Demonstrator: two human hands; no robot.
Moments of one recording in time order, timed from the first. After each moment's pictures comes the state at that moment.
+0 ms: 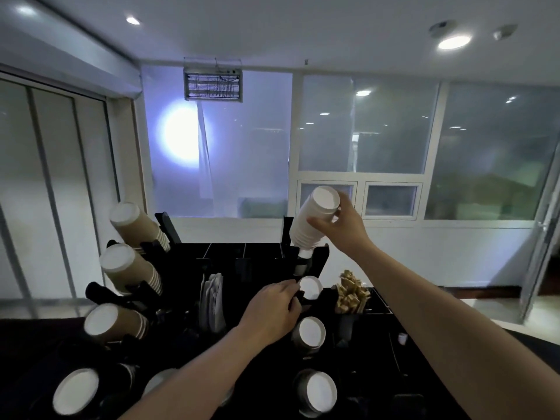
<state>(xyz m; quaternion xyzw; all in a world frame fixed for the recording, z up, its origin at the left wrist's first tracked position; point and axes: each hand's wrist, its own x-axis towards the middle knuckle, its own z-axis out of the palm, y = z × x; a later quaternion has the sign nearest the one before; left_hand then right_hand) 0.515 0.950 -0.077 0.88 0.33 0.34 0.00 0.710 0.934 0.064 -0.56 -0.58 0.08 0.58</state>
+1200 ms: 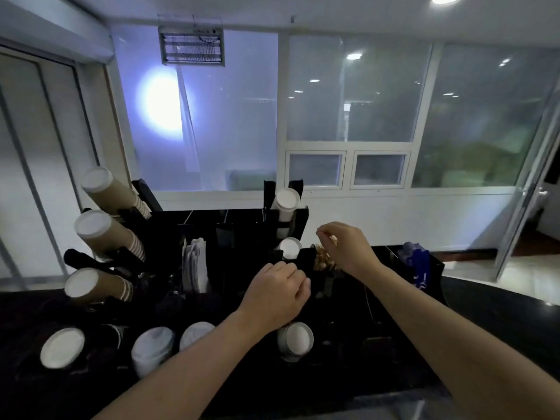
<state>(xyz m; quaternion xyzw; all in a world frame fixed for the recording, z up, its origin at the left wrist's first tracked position) 0.538 0.902 -0.087 0.87 0.23 0.40 -0.16 0.748 0.895 -0.029 -0.63 -0.67 -0.08 0.39</state>
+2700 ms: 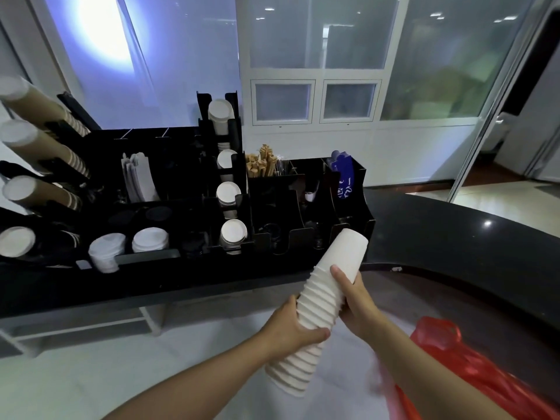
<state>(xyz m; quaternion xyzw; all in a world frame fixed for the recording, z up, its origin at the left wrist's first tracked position) 0.612 0.646 -0.255 0.76 0.40 0.13 0.49 0.795 0.597 -0.247 -0.50 -0.25 0.51 0.65</state>
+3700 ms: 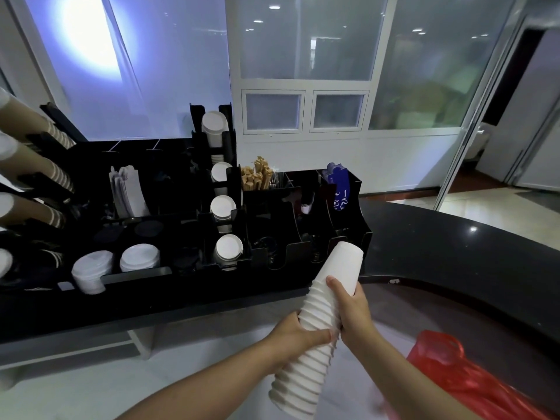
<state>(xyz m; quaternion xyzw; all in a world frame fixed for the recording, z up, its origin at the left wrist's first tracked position) 0.630 0.660 -0.244 0.62 0.36 0.09 0.69 0.779 0.619 -0.242 -0.60 -0.17 0.38 0.69</state>
